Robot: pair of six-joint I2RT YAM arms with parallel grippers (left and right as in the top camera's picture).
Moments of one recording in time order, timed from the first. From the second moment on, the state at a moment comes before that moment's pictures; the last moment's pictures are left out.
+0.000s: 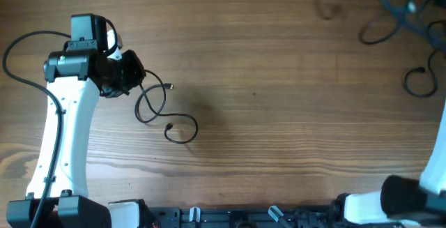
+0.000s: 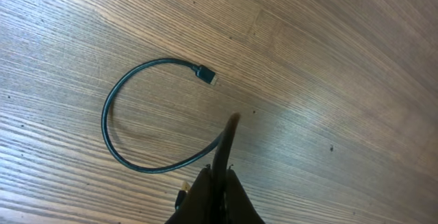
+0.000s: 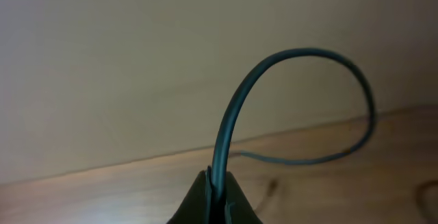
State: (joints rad) left arm 0.06 1.49 1.35 -1.07 0.22 -0.43; right arm -0.23 1.64 1.99 -0.73 -0.22 0.16
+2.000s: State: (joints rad) left arm -0.13 1.61 1.34 -0.60 0.70 -0.45; right arm -0.07 1.46 1.98 -1.30 -0.70 -0.05
